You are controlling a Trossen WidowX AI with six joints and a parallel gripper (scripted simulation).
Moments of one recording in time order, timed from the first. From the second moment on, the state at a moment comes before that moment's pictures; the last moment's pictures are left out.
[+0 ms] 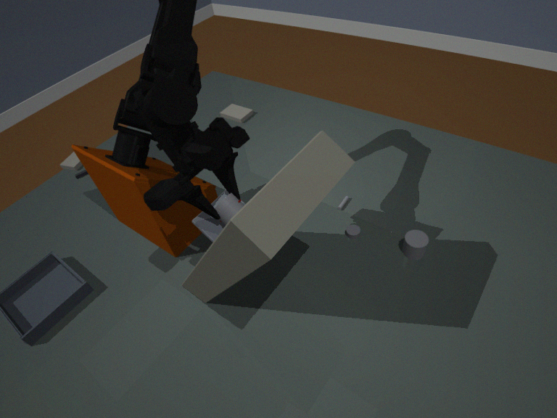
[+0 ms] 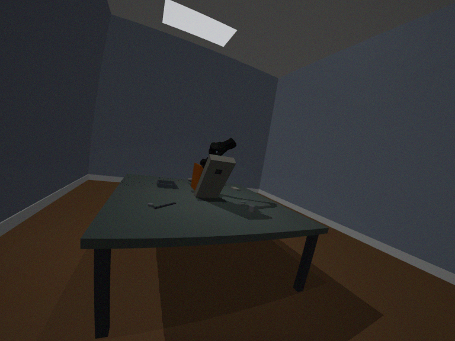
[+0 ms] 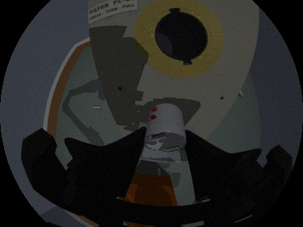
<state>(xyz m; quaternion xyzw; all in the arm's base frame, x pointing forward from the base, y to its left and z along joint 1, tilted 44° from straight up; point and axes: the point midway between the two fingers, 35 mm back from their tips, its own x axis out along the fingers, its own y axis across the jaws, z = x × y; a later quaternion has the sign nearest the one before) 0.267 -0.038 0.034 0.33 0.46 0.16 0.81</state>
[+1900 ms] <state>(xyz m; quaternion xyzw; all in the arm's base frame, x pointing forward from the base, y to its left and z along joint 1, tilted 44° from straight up) 0.214 -0.185 0.011 0.37 0.50 0.07 0.78</state>
